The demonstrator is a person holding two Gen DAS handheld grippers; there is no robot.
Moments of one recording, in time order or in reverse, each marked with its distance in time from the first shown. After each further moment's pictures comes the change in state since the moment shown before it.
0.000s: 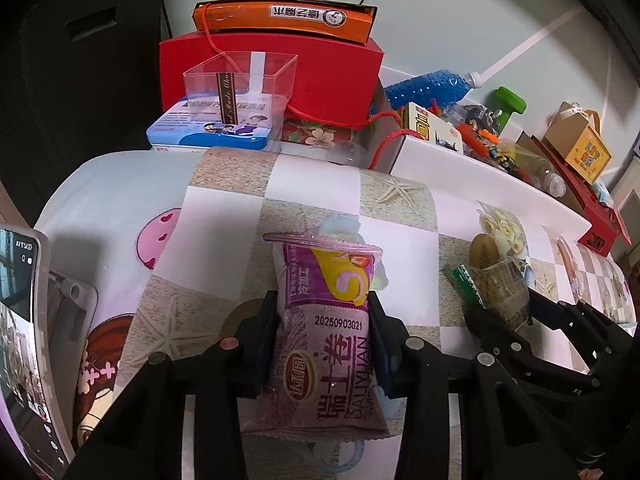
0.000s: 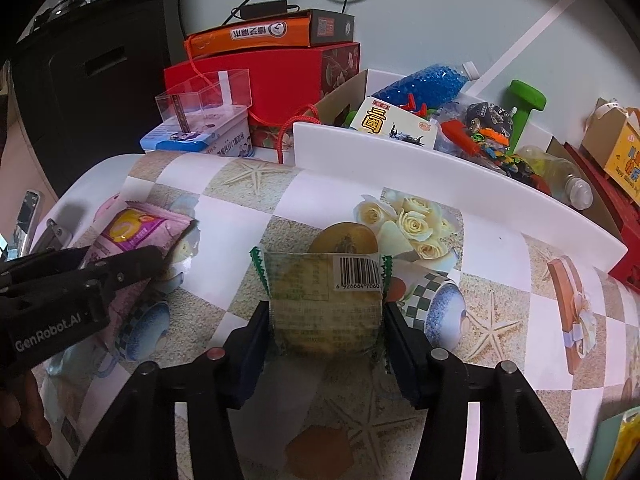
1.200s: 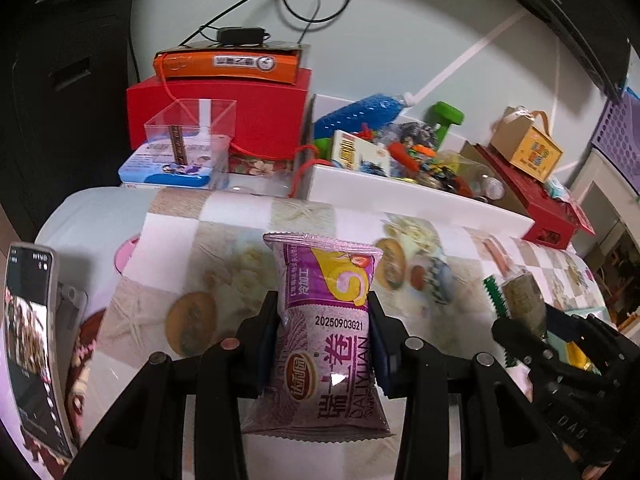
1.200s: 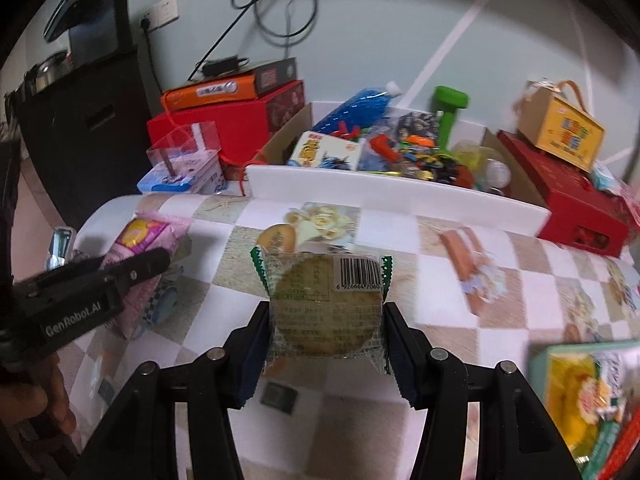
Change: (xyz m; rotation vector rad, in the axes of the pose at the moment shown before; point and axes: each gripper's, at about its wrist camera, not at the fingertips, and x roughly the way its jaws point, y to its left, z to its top) left arm -0.060 -0.050 -0.009 0.058 -0.080 -0.109; right arm -0.102 -0.048 -0.025 0.140 -0.065 -0.051
